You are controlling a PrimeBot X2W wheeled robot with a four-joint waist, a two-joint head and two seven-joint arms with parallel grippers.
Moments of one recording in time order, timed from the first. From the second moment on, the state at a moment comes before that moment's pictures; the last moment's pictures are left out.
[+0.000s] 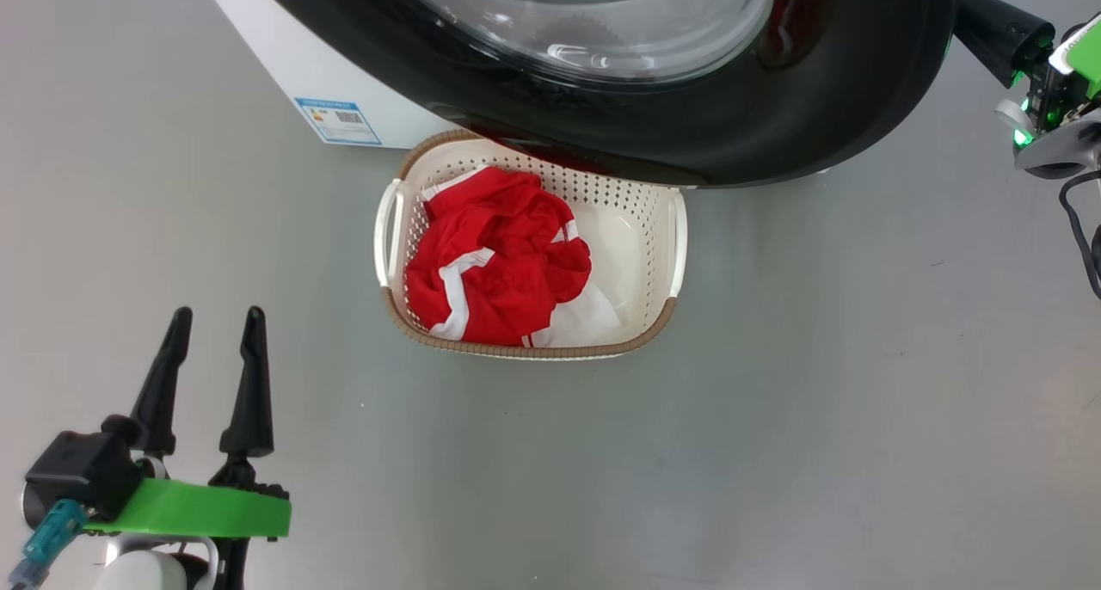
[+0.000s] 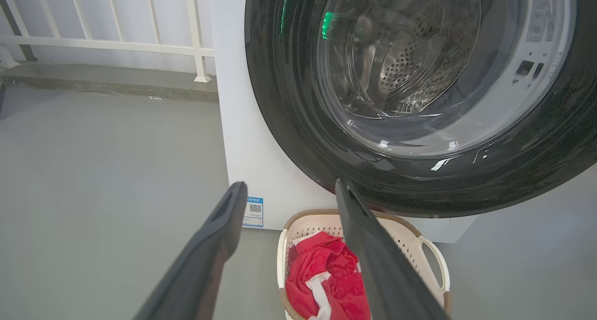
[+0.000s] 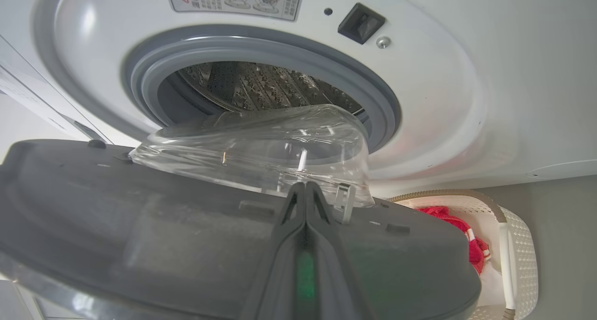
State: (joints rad) left arm -0.20 0.13 -0.07 0.12 -0.34 -0.13 -0.25; right arm -1.07 -0.45 0.25 0.75 1.63 0.13 0.60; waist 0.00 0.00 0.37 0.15
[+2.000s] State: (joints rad) left arm -0.09 0.12 -0.04 0.18 -0.33 -0.13 -0.25; right arm -0.59 -0.39 0.36 0.31 1.65 0.13 0.76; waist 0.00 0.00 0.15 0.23
